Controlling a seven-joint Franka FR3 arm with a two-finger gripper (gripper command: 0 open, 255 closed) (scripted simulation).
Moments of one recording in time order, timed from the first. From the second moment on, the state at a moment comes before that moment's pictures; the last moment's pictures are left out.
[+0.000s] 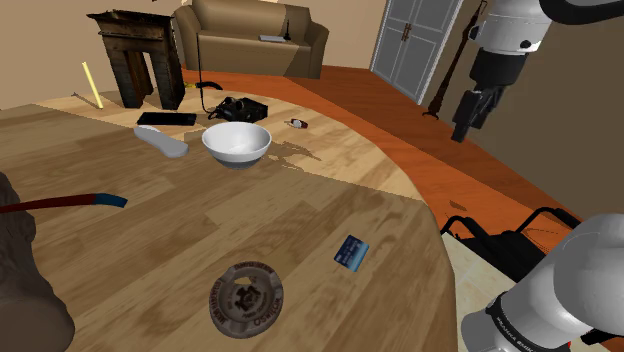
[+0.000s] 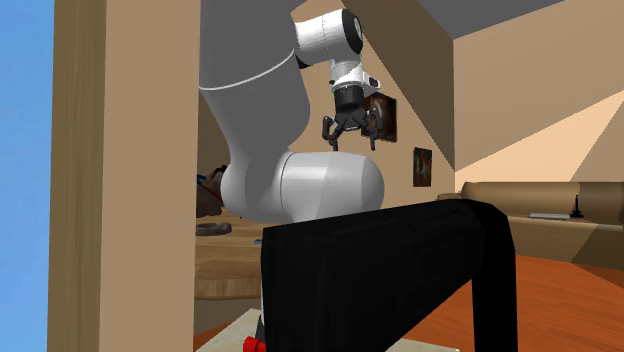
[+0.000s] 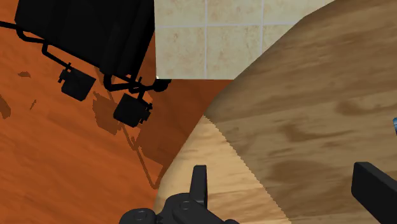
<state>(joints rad) -0.01 -0.78 0.01 -2.38 -0.10 1.54 -0.05</state>
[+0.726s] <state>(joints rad) -0.06 -0.74 0.13 -2.54 0.18 1.60 0.38</state>
